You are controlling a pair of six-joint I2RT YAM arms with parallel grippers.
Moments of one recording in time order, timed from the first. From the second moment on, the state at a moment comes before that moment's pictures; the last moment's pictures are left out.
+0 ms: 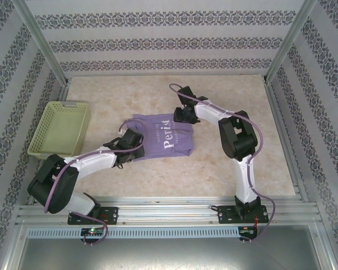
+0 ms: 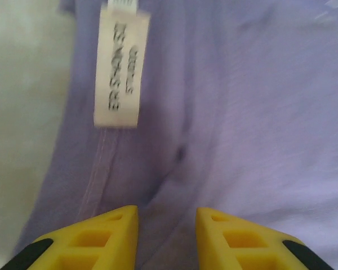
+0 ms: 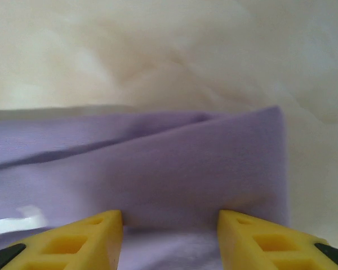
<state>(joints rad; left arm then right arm) -0.54 1.43 0.65 -0.25 -0.16 -0.76 0.43 2.19 1.63 -0.59 -0.03 0.49</state>
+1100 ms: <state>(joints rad) -0.33 1.16 0.64 -0.36 -0.10 -0.69 0.62 1.80 1.30 -0.46 0.05 0.52</state>
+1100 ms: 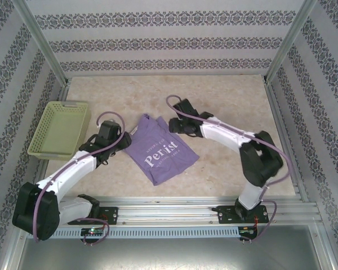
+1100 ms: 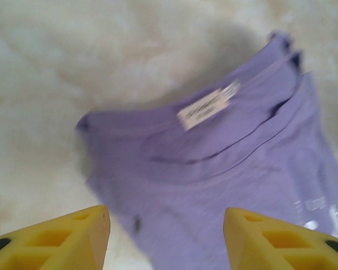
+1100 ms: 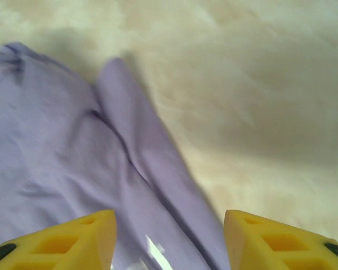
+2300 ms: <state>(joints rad) -0.24 1.65 0.89 -0.14 0.14 -0.68 0.65 2.08 1.57 -0.54 0.01 0.34</state>
